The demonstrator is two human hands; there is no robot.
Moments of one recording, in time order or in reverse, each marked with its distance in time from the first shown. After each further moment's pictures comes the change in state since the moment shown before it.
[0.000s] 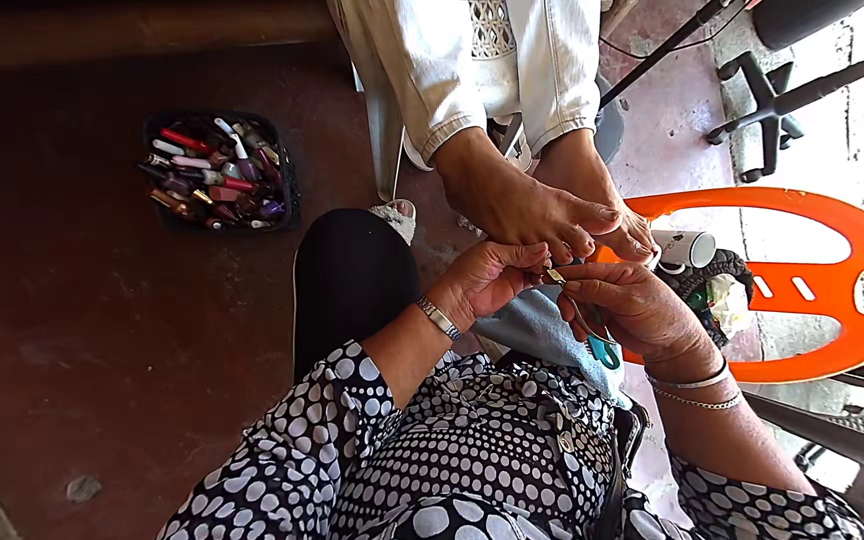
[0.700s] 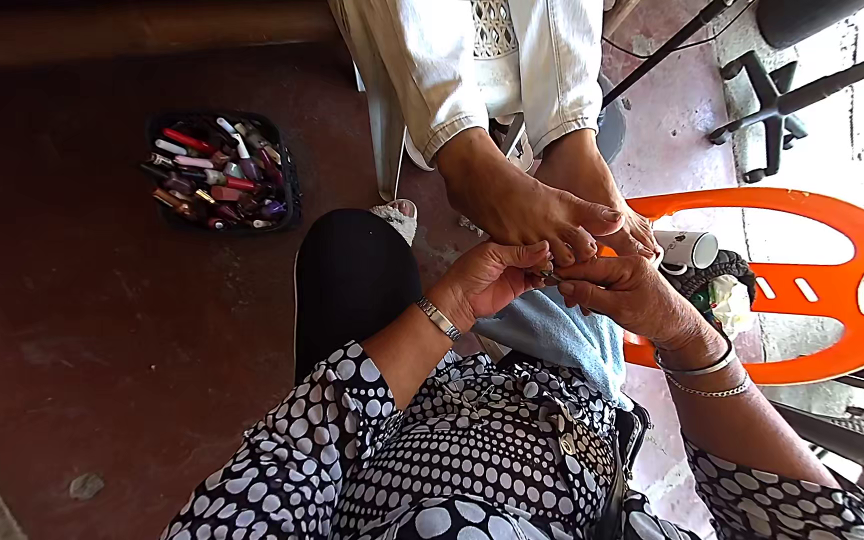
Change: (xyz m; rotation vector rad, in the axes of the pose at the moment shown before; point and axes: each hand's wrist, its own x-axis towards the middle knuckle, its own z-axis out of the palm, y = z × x) left_hand -0.002 0.002 0.000 -0.006 0.001 -0.030; right_hand 0.009 0.001 -0.013 -0.648 0.001 -0.375
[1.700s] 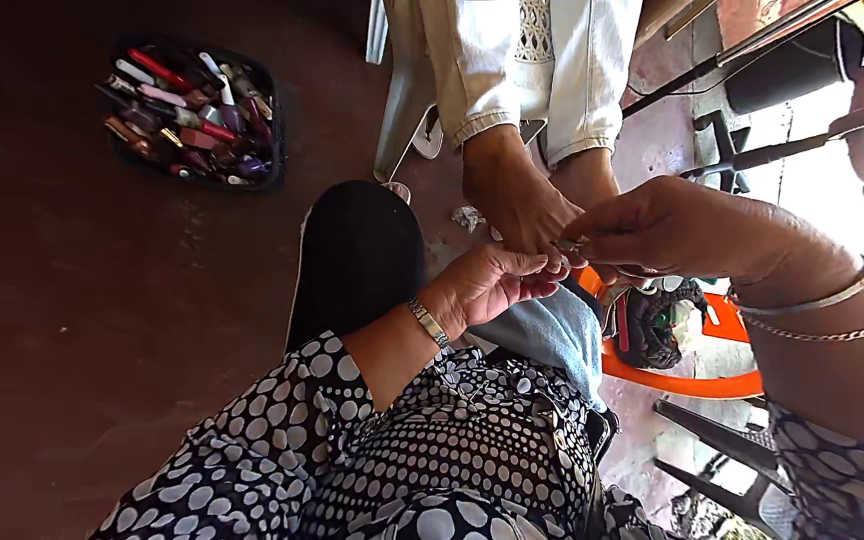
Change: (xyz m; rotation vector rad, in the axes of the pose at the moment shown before) left_hand -0.032 0.009 0.003 -0.018 0.042 -0.013; right_hand 0.078 -0.127 -0.028 -0.395 -0.489 0.381
